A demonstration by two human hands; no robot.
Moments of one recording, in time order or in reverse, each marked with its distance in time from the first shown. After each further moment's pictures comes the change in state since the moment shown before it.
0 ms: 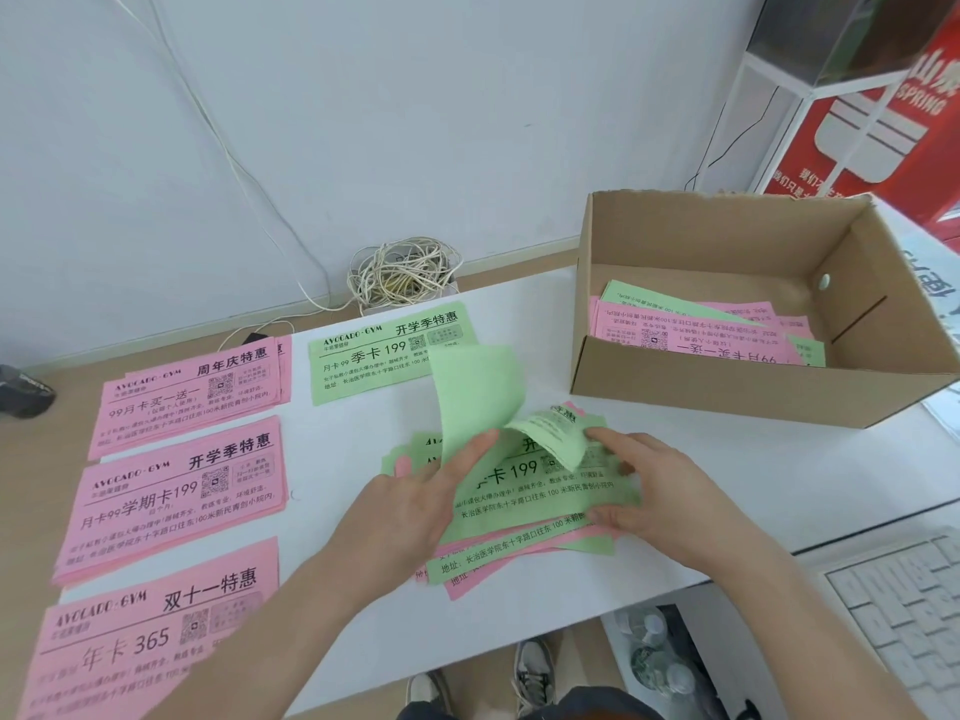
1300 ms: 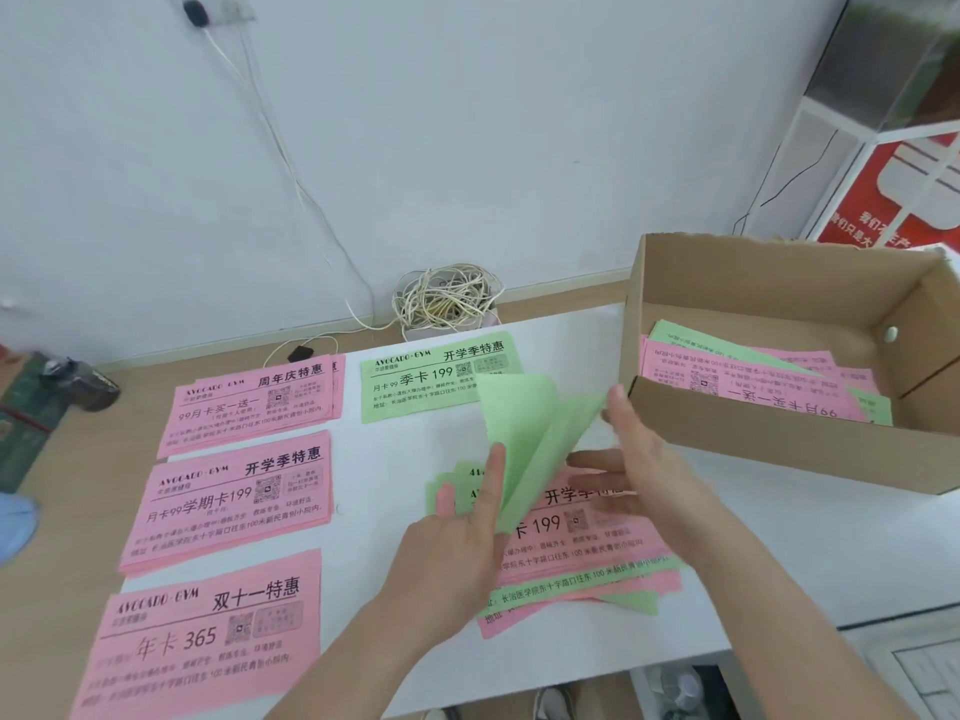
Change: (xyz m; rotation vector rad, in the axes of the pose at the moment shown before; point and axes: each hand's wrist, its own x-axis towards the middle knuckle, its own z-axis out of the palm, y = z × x) left_hand -0.003 0.029 -0.008 -0.001 -0.375 -0.339; right_hand 0.033 -0.092 -0.017 0.803 -0.044 0.319
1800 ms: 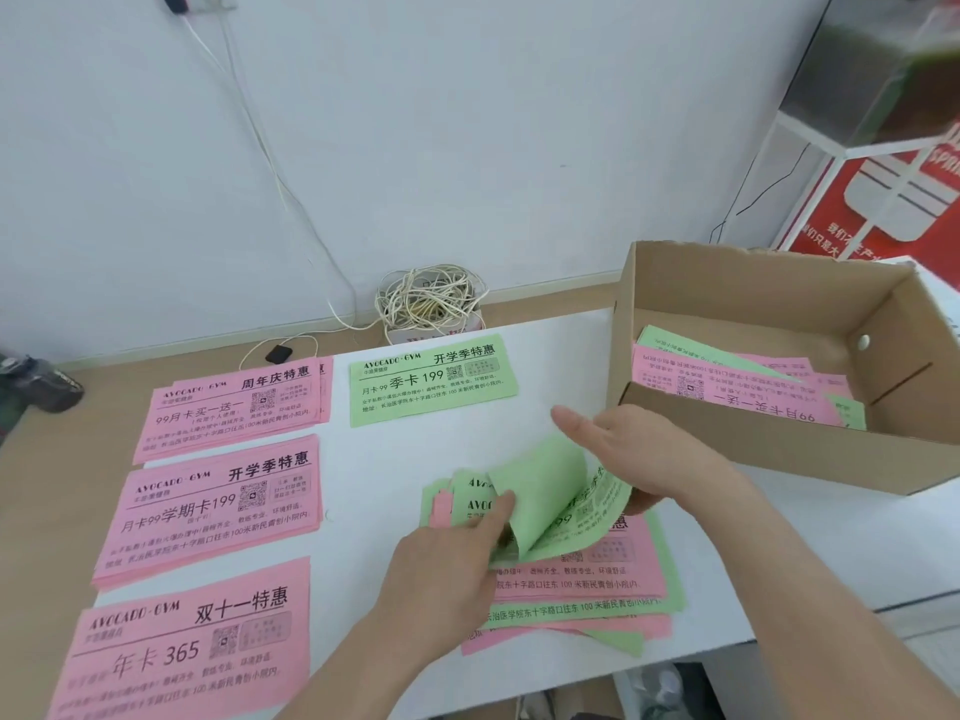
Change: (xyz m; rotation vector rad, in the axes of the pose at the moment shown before) left_hand 0.000 -0.010 0.008 -0.040 0.001 0.104; right_hand 0.008 -0.040 -0.009 -0.689 -0.041 0.073
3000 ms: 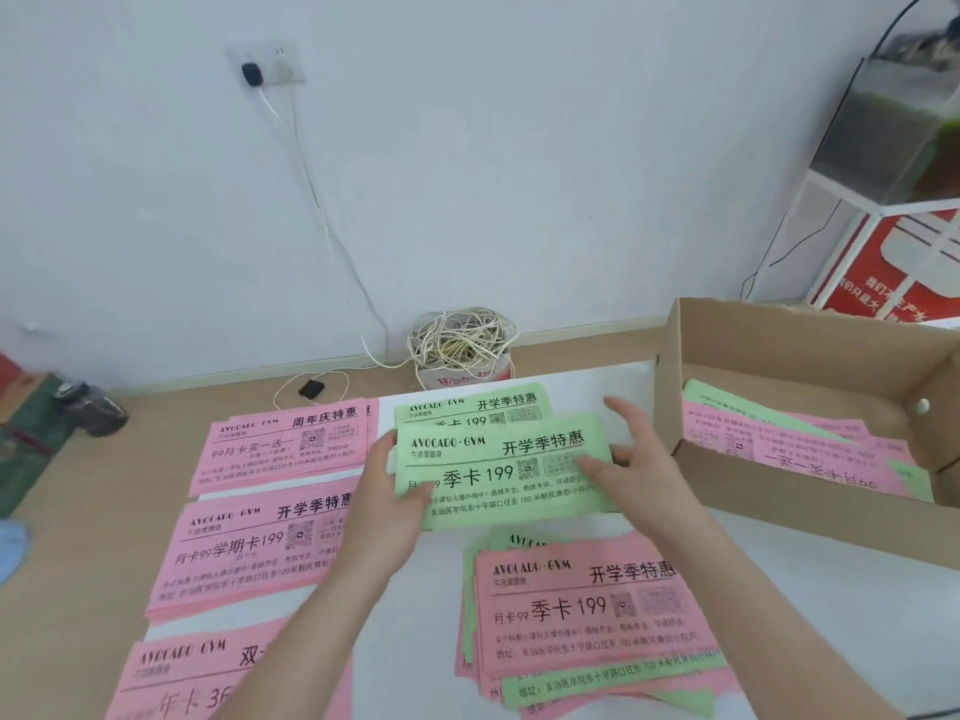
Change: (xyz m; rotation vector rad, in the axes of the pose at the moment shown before) left_hand 0.021 -0.080 -0.054 -1.134 0.474 -0.521; right_hand 0.030 -0.015 0.036 0.589 0.188 -0.263
